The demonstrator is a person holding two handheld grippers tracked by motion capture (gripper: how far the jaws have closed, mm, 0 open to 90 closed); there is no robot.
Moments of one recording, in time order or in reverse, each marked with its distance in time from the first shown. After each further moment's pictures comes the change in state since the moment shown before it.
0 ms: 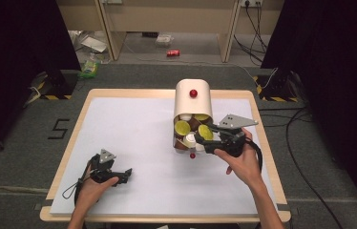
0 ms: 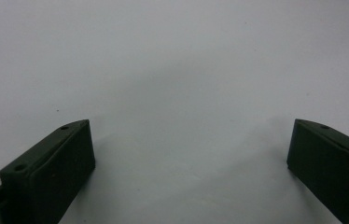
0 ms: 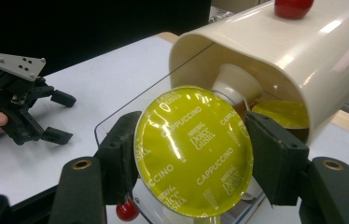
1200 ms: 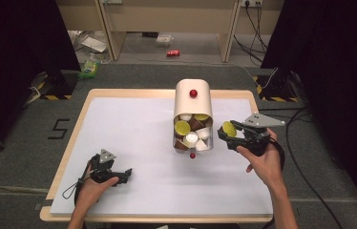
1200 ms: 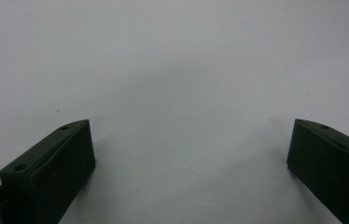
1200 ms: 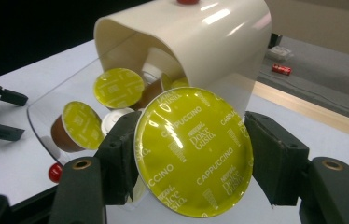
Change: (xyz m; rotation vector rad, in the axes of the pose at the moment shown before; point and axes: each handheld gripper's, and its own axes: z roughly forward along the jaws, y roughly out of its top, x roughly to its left) left arm 0.000 0.000 0.000 0.000 0.000 0.000; right arm -0.039 -0.017 -0.038 0.001 -0.136 0.052
